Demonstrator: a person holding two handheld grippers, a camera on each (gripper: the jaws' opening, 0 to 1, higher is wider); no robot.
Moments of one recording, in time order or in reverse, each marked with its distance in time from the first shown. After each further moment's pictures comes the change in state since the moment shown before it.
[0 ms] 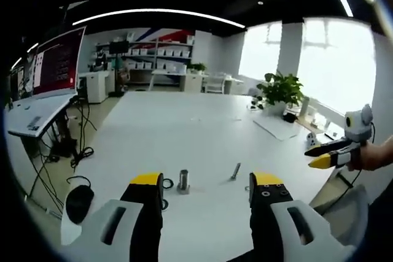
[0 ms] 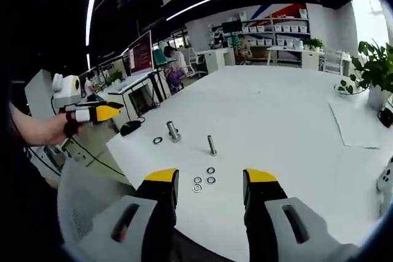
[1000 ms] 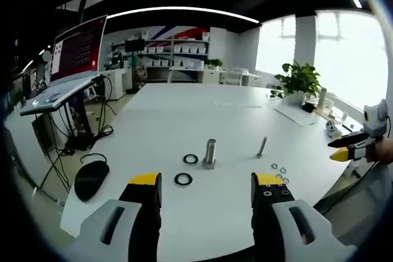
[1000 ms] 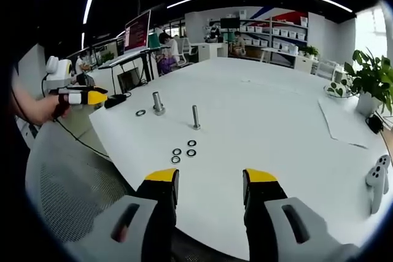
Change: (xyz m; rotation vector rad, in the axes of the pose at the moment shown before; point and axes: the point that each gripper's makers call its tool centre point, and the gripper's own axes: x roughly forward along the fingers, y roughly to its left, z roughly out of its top) left arm -0.007 0.038 -0.059 0.009 0.005 0.127; right arm 0.003 -0.022 -0.056 -0.128 0.046 -0.112
